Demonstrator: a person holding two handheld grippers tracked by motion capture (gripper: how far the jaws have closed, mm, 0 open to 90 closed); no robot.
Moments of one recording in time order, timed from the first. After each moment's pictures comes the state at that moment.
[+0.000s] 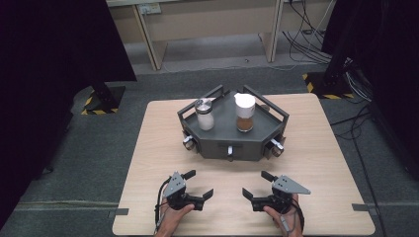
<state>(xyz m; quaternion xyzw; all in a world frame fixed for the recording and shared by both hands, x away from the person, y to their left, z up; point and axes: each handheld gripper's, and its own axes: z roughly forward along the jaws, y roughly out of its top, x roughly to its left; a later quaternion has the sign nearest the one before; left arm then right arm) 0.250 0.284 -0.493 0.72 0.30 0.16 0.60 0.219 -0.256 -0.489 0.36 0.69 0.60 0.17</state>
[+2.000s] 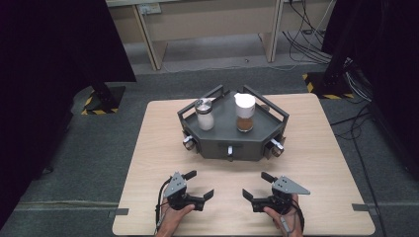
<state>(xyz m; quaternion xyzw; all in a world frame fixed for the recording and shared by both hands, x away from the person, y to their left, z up) 0.251 0.283 -0.494 0.72 0.30 0.16 0.60 0.219 -0.256 -0.490 0.37 0.69 0.60 0.17</state>
